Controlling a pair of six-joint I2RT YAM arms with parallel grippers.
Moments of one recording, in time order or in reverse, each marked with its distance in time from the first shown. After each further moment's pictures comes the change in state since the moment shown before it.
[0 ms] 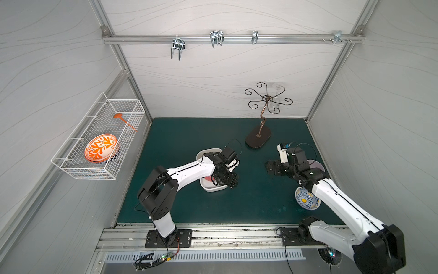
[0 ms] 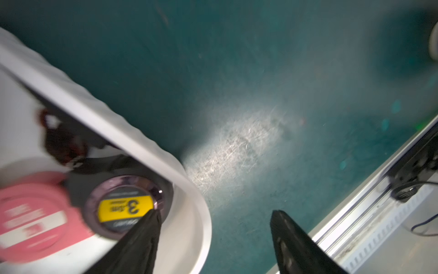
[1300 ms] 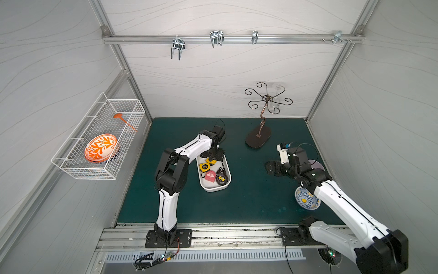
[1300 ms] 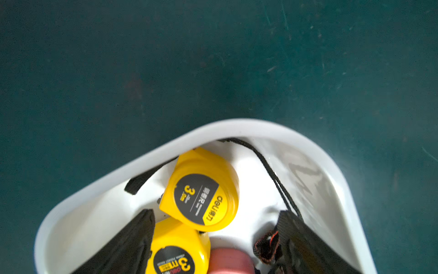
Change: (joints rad) left arm 0.279 0.409 0.415 -0.172 -0.303 0.013; right arm 0.011 -0.050 0.019 -0.050 -0.014 0.002
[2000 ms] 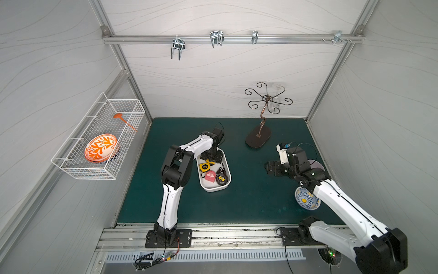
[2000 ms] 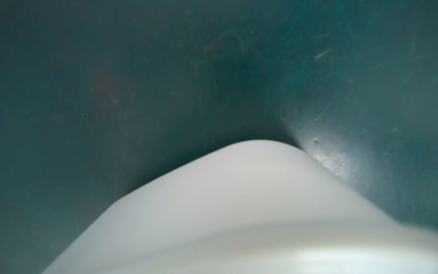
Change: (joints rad) left arm 0.023 0.094 0.026 -0.014 0.009 0.043; right arm 0.000 0.007 0.000 -0.002 0.000 -0.002
